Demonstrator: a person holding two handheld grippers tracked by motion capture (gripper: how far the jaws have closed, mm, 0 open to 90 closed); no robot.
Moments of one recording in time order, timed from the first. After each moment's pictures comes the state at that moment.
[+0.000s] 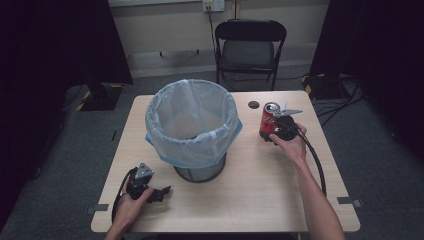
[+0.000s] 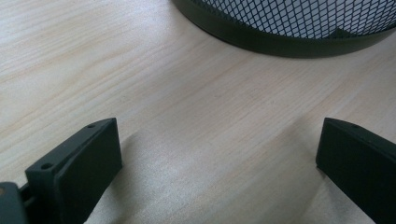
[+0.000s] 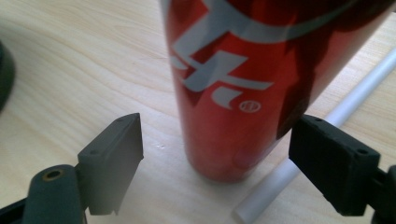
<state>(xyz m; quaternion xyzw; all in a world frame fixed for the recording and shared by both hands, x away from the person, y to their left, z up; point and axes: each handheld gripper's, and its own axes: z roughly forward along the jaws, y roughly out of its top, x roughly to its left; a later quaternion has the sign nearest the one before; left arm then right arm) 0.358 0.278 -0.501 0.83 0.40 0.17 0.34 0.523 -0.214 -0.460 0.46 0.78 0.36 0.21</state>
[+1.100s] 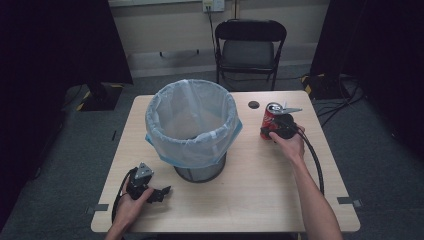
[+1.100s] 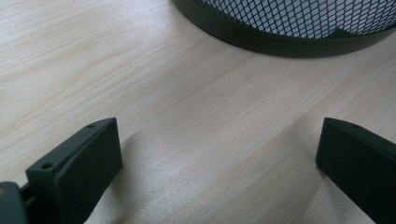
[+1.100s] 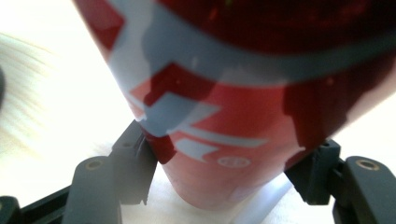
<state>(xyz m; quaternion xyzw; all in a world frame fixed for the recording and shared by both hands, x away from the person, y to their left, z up) 0.358 0.278 -0.501 0.83 0.41 0.17 0.34 0.528 -0.214 -0.460 0.48 0.77 0.36 0.20</state>
